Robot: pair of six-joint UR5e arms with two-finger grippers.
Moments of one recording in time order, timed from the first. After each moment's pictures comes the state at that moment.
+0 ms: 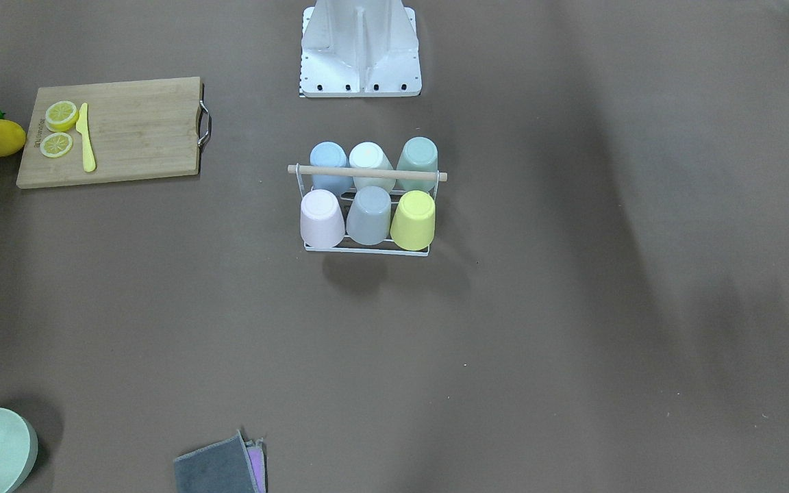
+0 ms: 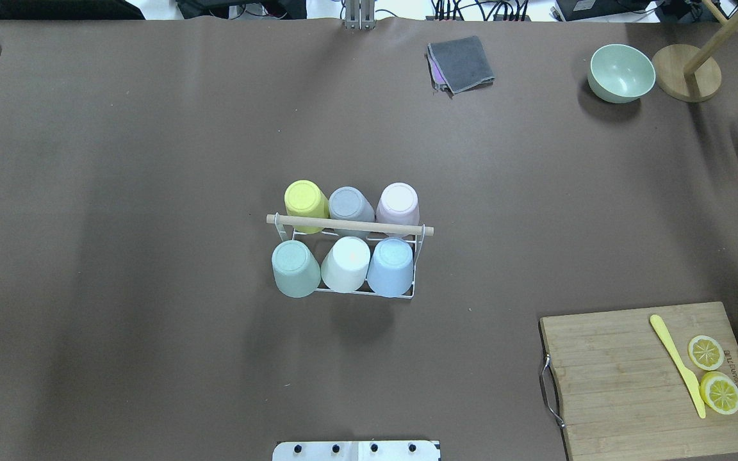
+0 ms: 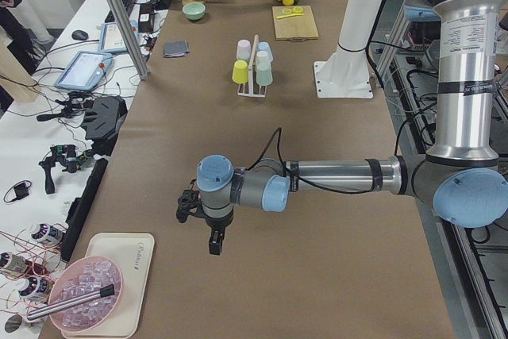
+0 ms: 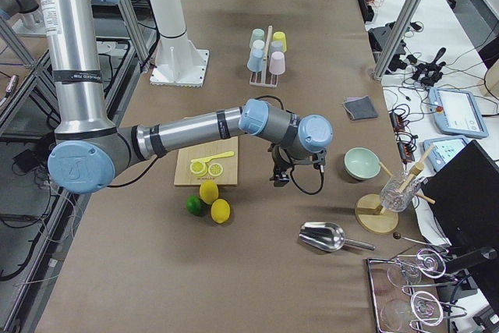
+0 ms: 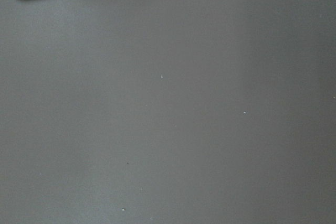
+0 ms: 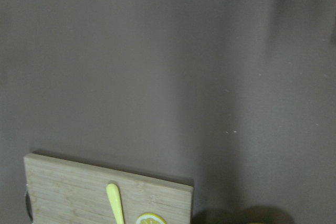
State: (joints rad) left arm -1.50 -1.52 -1.57 -1.76 -2.25 -0.05; right arm 1.49 -1.47 1.72 -2.16 2.57 -0.34
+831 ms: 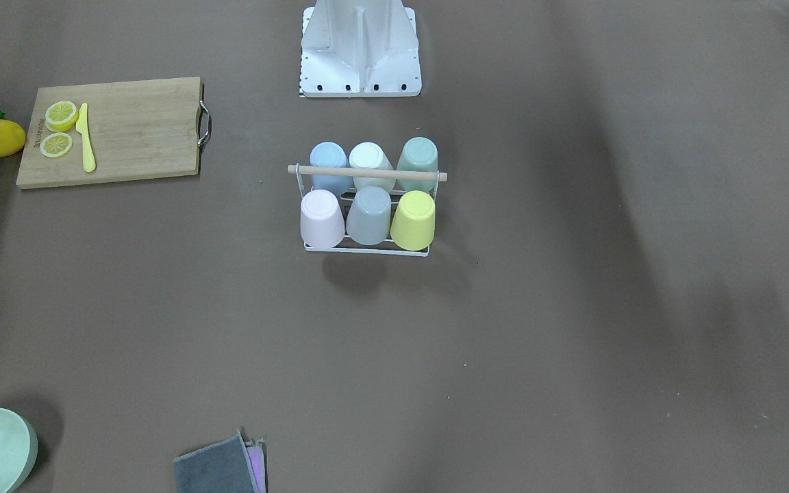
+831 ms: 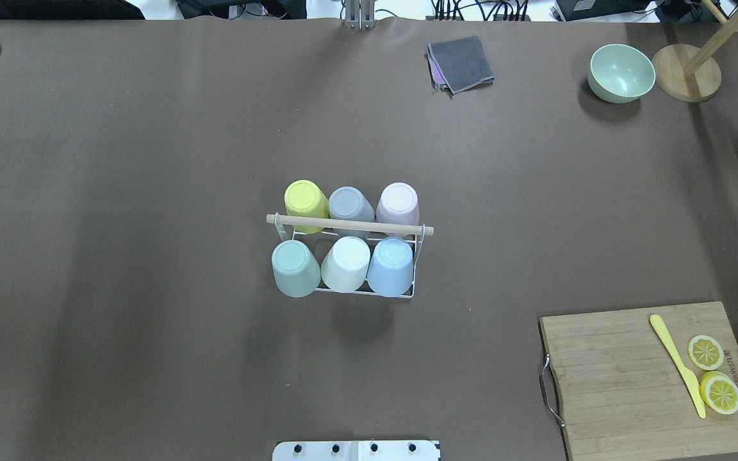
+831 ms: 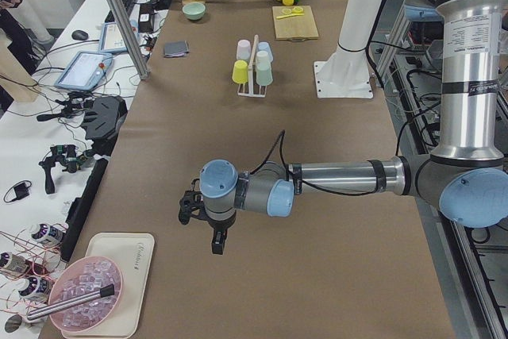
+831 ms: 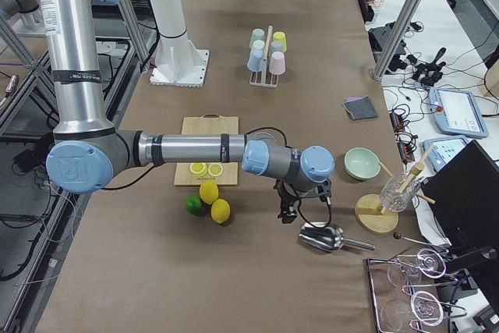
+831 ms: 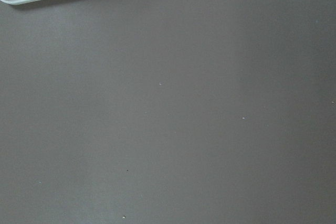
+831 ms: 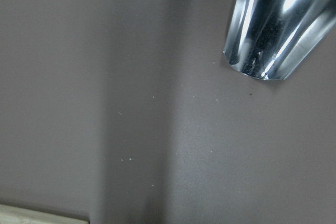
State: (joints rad) left arm -1.55 -1.50 -1.57 -1.79 -2.36 -0.06; right arm 1.49 -1.49 1.51 -1.77 2.45 -0.23
